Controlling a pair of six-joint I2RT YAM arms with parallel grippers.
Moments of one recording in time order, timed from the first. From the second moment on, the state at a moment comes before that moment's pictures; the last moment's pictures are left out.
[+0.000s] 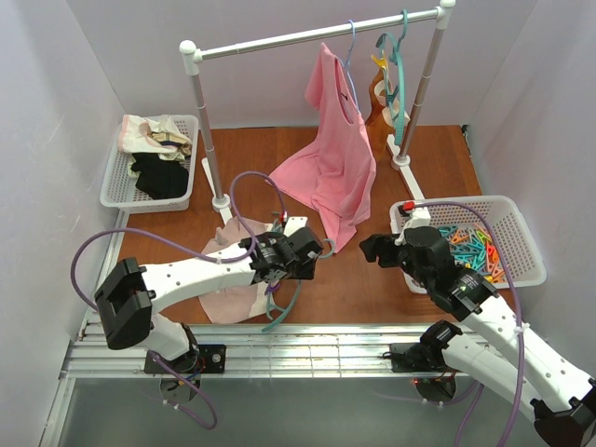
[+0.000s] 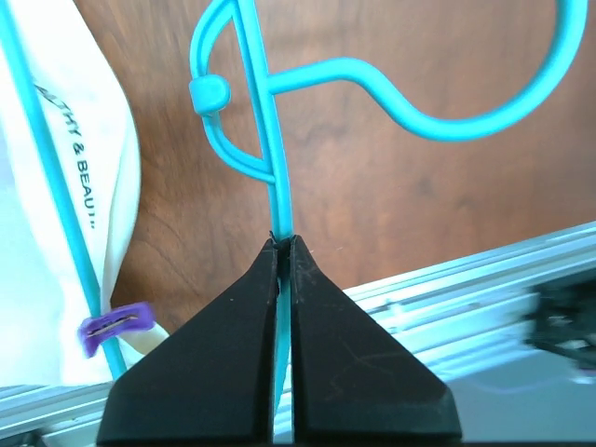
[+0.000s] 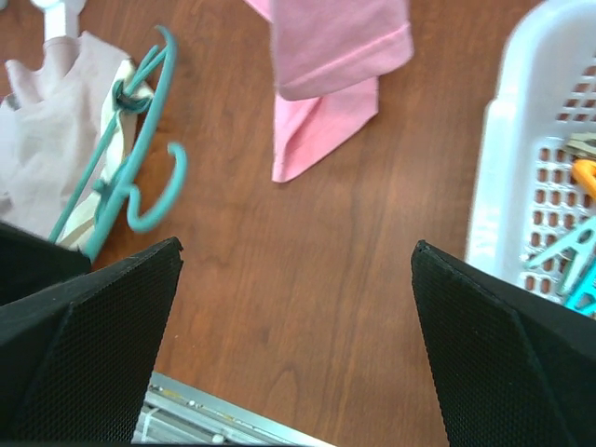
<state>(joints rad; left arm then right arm) -1.09 1.49 1.08 -0.70 -0.26 -0.88 0.68 0.66 0.65 -0.50 0.19 0.45</state>
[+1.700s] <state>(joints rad) -0.99 1.30 1.06 -0.12 -0.50 -0.98 0.74 1.16 0.96 -0.20 -0.50 0.67</state>
